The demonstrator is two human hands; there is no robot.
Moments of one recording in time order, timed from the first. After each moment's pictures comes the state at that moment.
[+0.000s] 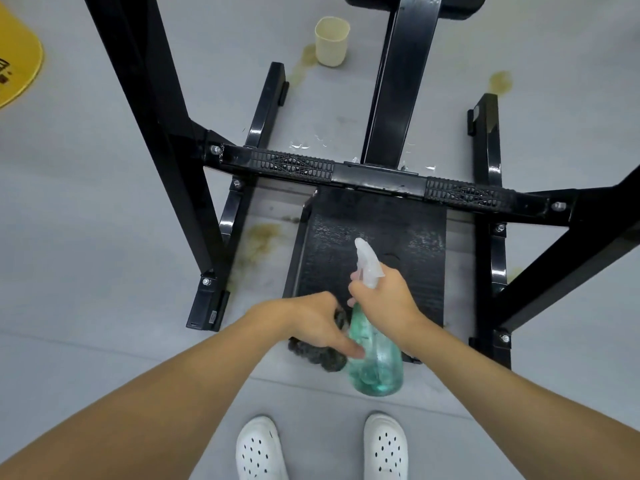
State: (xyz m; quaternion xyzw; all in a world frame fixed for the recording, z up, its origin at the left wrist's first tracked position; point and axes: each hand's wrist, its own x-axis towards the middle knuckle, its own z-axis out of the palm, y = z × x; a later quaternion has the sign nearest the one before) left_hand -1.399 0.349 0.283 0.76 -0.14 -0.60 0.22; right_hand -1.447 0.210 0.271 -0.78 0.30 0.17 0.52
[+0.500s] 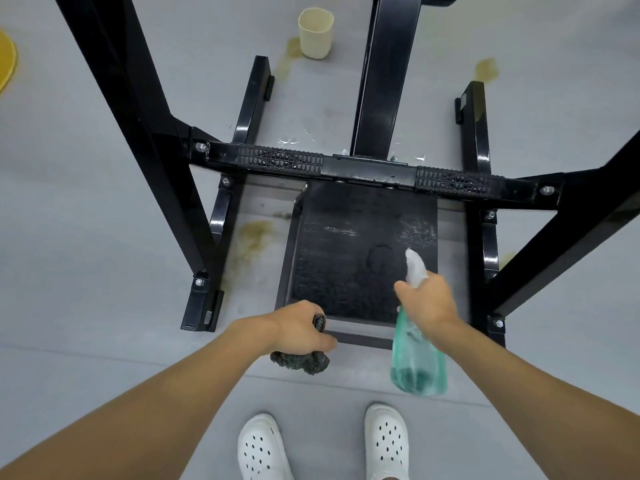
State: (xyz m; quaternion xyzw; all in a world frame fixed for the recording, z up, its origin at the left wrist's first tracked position) left_hand -1.412 0.369 0.263 0.77 -0.09 -0.59 0.23; right_hand -1.474 0.156 0.247 -0.78 0.47 0.16 0.39
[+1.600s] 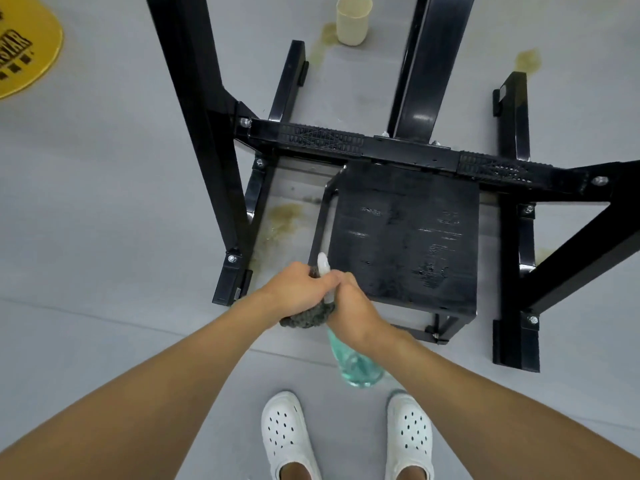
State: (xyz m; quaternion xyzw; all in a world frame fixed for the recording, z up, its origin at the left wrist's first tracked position) left_hand -1.413 0.425 0.275 0.83 0.05 -0.46 0.32; right_hand -1.478 0.313 0.221 -0.83 0.14 0.27 0.47
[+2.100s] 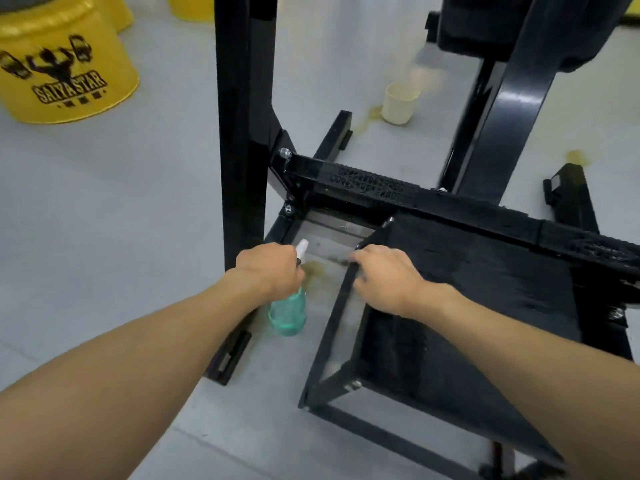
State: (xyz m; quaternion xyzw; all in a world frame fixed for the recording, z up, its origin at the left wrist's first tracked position) left_hand -1.285 0.472 0.144 0.98 -0.08 -0.20 0.00; right_hand -1.311 0.277 0.138 -0.97 -0.08 0.20 0.11
